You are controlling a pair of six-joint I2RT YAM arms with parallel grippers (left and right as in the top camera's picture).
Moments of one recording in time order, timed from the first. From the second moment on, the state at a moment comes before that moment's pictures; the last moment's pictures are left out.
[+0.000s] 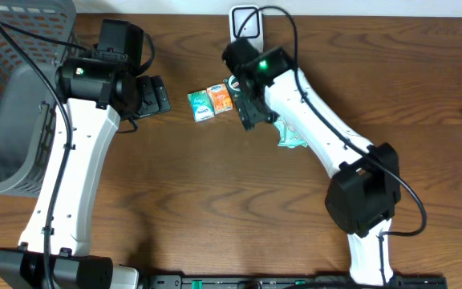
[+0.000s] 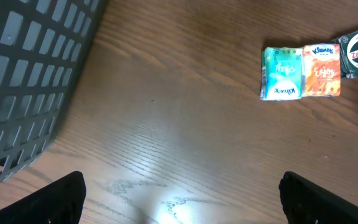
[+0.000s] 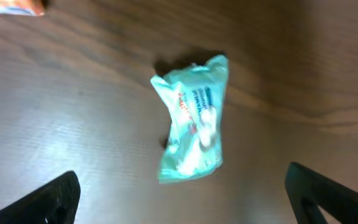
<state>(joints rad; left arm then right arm) -0.15 1.59 1.68 -1.31 -0.17 -0.43 0.59 2.13 1.92 -1.26 0.33 0.25</state>
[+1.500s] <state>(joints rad) -0.15 1.59 1.68 -1.31 -0.17 -0.43 0.60 2.14 1.55 -0.98 0.65 0.31</state>
